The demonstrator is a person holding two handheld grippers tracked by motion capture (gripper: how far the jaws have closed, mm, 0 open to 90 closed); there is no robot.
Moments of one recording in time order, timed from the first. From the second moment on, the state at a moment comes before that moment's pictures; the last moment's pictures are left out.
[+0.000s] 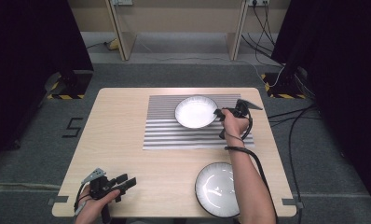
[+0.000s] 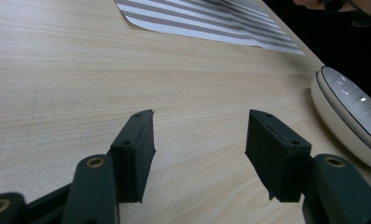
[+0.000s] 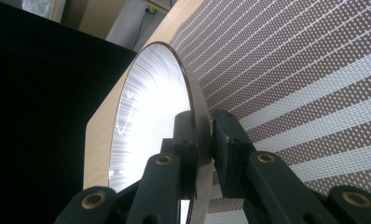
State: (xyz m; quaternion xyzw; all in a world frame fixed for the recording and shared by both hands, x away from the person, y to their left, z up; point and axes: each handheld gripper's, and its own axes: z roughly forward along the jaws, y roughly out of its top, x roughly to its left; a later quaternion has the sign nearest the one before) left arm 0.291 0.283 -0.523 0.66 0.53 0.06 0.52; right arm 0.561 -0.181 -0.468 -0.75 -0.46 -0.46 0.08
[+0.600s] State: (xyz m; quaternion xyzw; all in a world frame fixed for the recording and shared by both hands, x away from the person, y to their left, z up) left arm 0.291 0.283 -0.524 0.66 0.53 0.06 0.52; right arm 0.563 -0.181 -0.483 -0.76 -0.47 -0.45 0.07
